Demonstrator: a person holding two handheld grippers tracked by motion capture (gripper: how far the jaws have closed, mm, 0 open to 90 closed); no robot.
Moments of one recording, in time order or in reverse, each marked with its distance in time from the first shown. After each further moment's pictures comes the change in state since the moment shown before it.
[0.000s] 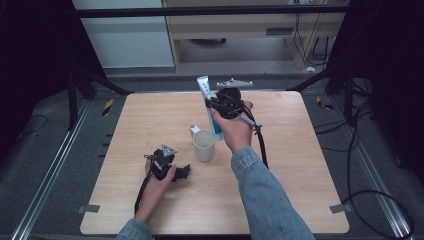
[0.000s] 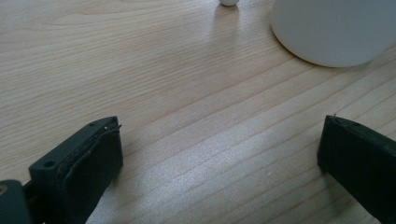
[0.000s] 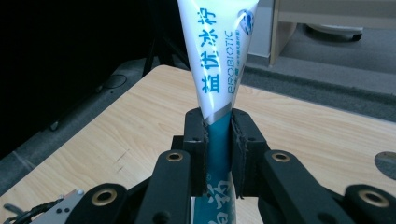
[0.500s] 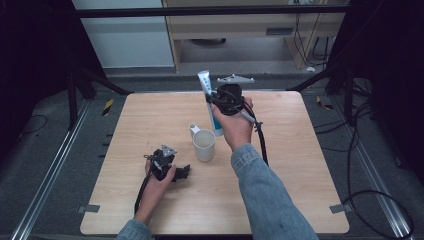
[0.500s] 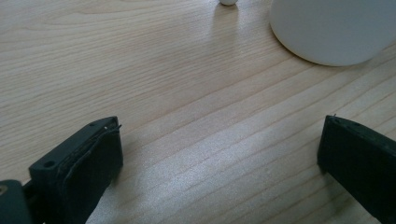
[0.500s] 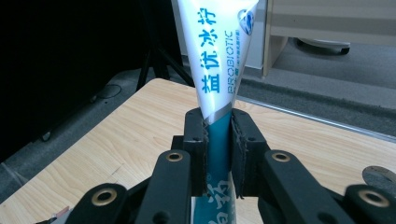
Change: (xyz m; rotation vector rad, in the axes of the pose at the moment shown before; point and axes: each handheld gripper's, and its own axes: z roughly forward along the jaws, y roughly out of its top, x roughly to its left) left arm 0.000 -0.001 -0.001 0.000 -0.001 0.001; right arm 0.001 0.009 -0.003 -0.036 -0.018 -0.014
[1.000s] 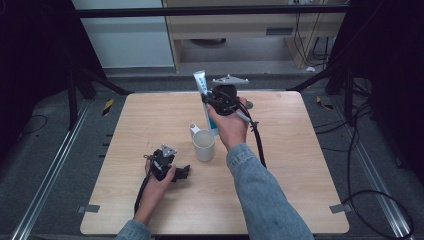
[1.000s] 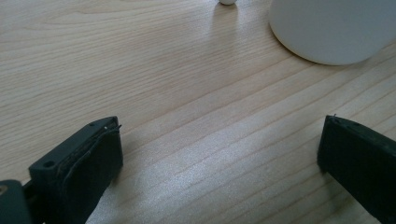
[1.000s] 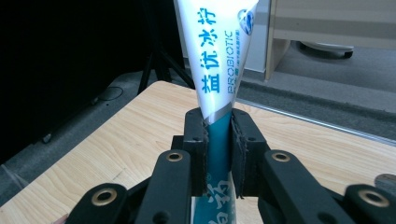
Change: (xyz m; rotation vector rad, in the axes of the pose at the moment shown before) left arm 0.000 0.000 0.000 0.000 -0.002 0.002; right arm 0.006 -0.002 0.013 -0.010 0.009 0.000
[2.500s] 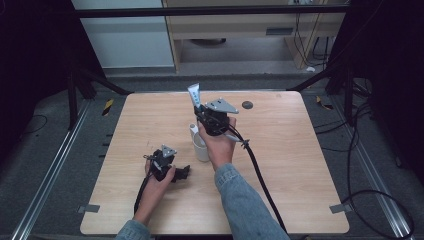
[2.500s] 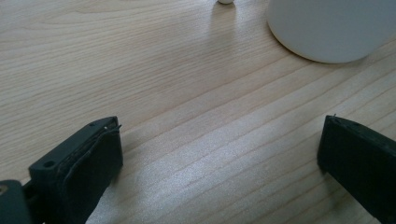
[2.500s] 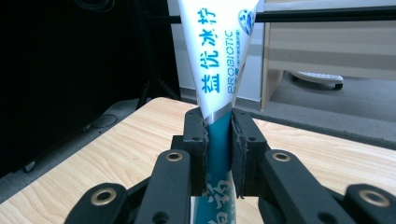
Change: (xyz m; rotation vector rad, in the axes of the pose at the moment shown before) left arm 0.000 -0.001 -0.001 0.000 -0.004 0.005; right arm 0.021 -0.064 0.026 -0.173 -0.032 -0.020
